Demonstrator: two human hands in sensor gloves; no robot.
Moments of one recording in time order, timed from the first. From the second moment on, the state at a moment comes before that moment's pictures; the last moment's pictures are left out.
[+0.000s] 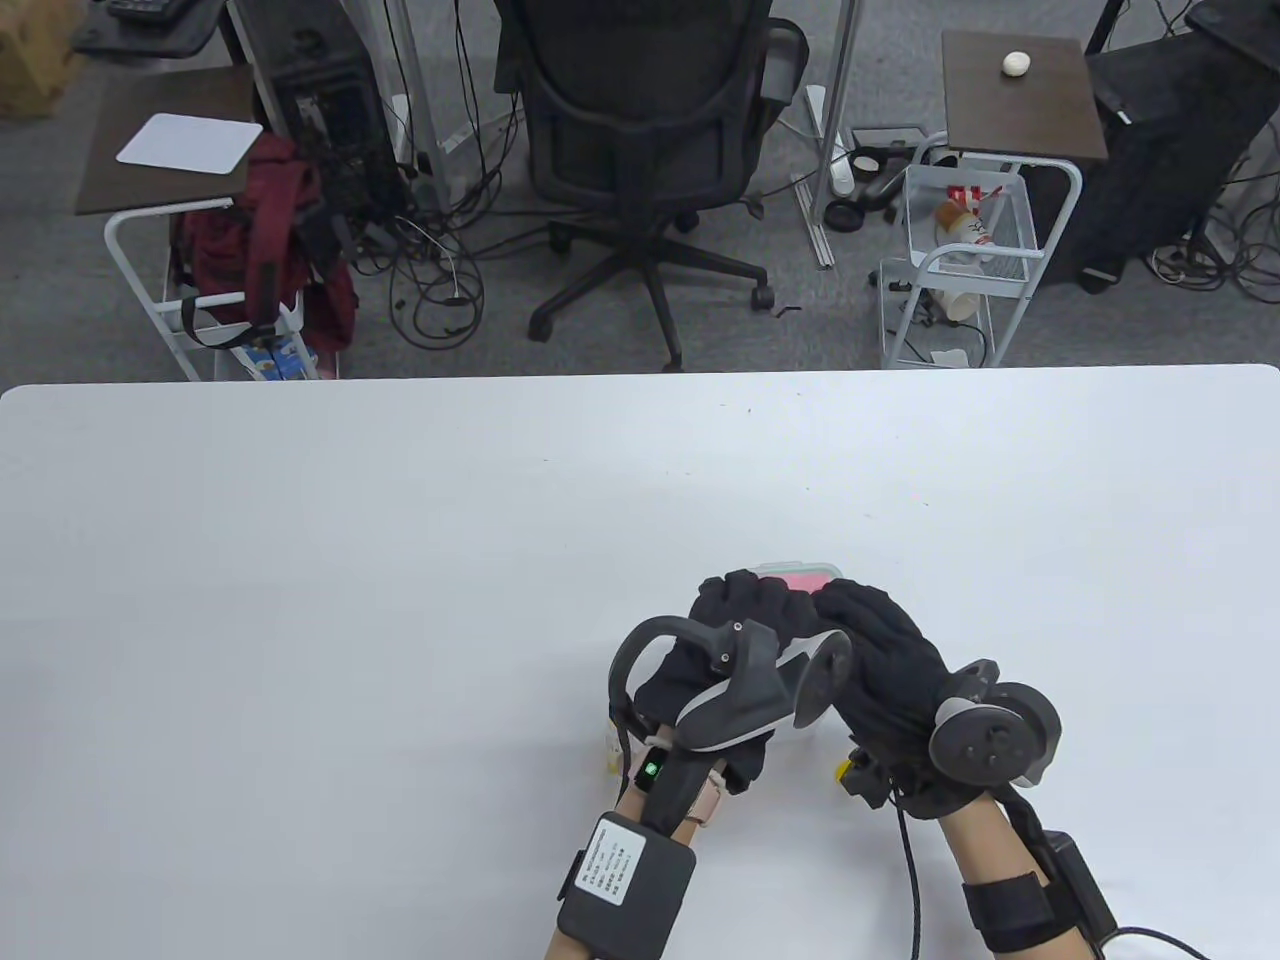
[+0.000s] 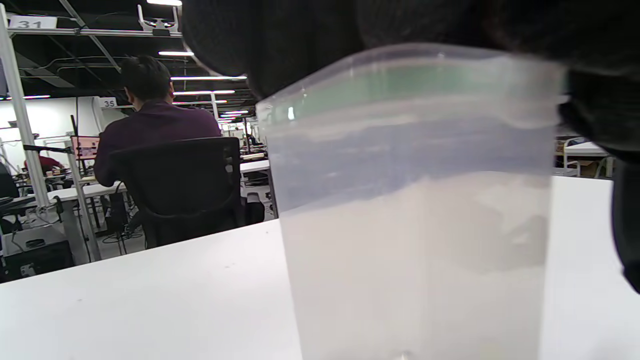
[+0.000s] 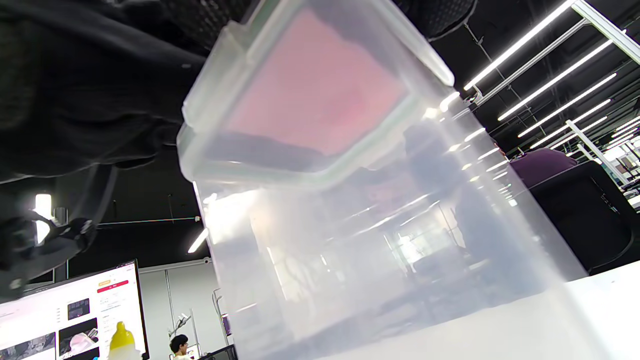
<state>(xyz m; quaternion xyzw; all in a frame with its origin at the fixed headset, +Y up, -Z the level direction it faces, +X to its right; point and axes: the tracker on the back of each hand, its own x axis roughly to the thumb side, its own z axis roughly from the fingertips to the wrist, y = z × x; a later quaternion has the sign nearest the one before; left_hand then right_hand) 0.029 -0.604 -0.263 0.06 -0.22 -0.05 0.97 0.200 -0.685 -0.264 0.30 -0.25 0.85 0.35</state>
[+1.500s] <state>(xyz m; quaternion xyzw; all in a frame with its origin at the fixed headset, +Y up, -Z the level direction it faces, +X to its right) 0.027 -0.605 -0.261 0.06 -0.21 -0.06 0.97 0.195 -0.681 -0.261 0.29 -0.26 0.87 0.32</state>
